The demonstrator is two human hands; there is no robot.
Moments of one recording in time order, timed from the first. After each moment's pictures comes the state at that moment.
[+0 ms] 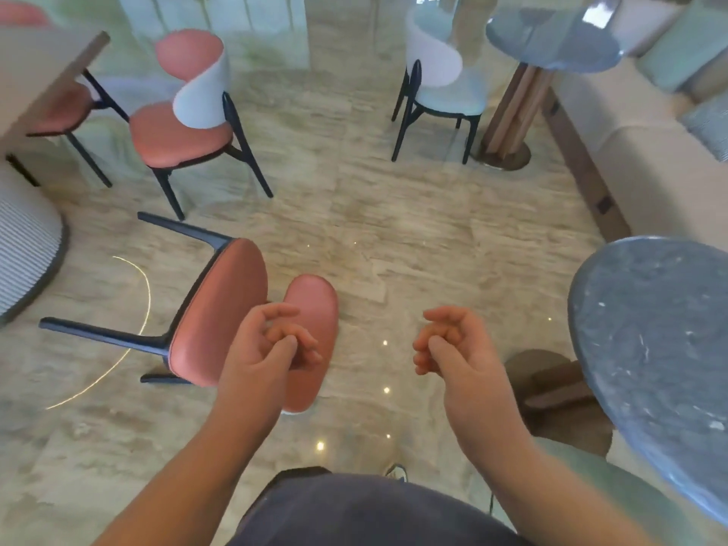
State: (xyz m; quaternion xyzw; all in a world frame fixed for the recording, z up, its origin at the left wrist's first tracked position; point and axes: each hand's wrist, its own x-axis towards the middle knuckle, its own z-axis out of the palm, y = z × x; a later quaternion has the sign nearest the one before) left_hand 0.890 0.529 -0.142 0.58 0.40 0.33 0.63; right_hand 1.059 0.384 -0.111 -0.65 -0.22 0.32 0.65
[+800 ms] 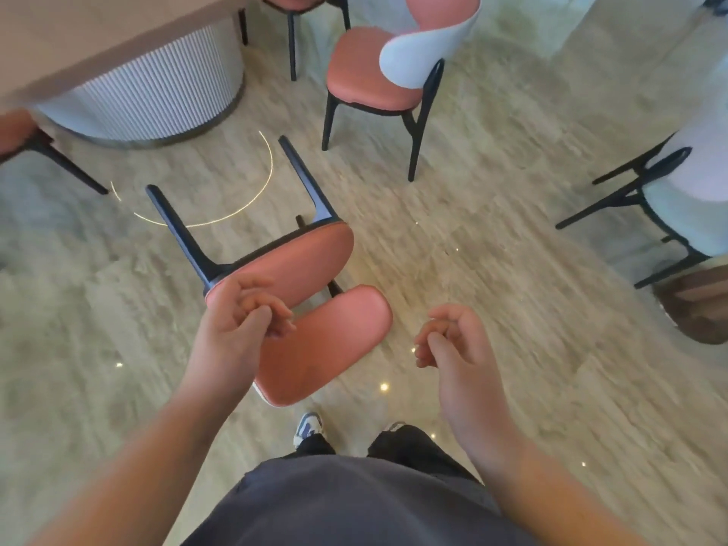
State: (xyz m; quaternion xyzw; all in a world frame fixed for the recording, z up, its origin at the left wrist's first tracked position) left_hand 0.950 0.714 -0.179 0.38 0.62 0.48 0.48; right_hand 1.200 0.702 -0.152 -0.61 -0.45 0.50 0.43
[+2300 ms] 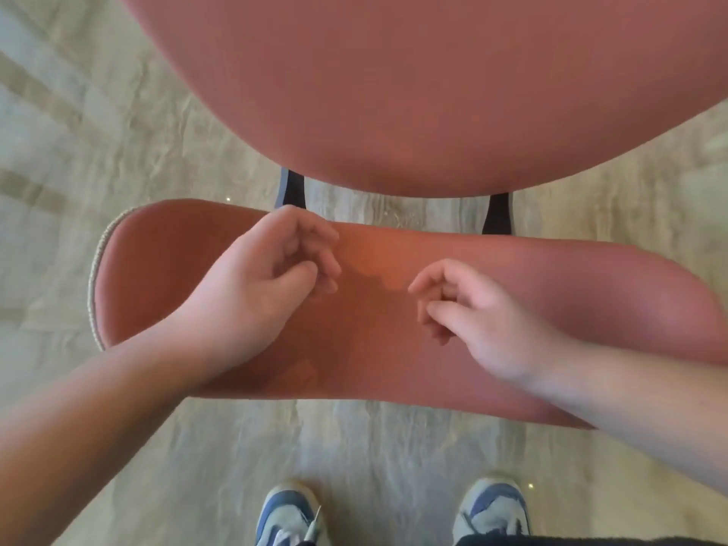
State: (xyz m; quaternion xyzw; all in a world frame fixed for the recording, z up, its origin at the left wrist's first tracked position) left_hand 0.947 0.777 -0.890 0.32 0.74 0.47 0.37; right_hand 1.138 0.945 -0.914 -0.32 -0.67 0.67 -0.06
